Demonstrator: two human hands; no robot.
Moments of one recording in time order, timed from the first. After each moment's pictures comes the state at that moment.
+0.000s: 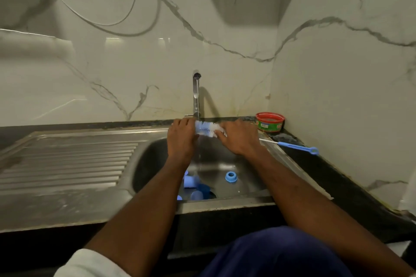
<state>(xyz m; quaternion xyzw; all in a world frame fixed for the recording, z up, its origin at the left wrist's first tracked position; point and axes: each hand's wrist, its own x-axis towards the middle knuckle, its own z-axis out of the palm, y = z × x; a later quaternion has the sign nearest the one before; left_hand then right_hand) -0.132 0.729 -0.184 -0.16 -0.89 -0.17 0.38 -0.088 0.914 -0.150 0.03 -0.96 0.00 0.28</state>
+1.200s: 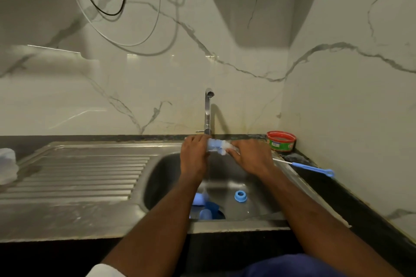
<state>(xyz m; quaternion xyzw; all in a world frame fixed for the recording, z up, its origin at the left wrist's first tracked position) -0.137 0.731 -0.189 -0.17 -0.88 -0.21 0.39 -0.087 0.916 -0.151 0.05 -0.96 0.02 0.28</state>
